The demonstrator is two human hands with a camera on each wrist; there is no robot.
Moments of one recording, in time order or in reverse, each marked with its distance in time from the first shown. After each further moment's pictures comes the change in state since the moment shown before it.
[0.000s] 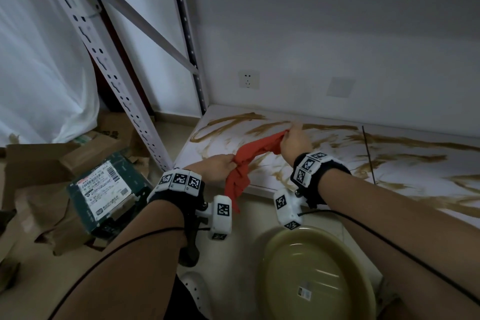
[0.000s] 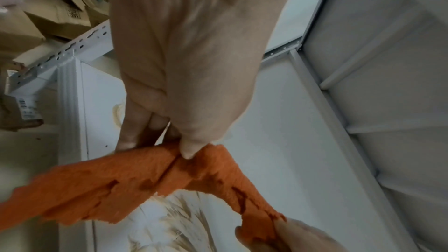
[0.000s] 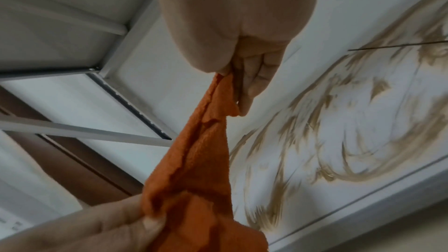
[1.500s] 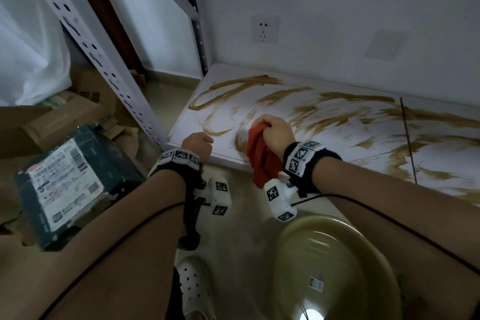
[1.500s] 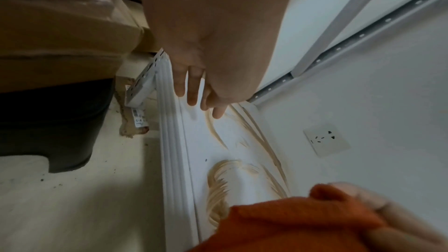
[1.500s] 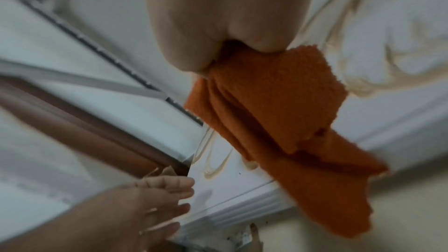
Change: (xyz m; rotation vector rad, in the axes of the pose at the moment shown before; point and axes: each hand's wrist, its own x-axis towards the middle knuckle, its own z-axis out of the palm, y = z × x) left_hand 0.107 -0.120 0.028 -0.276 0.346 -0.402; right_hand 0.066 0.016 0.139 0.358 -0.215 -0.073
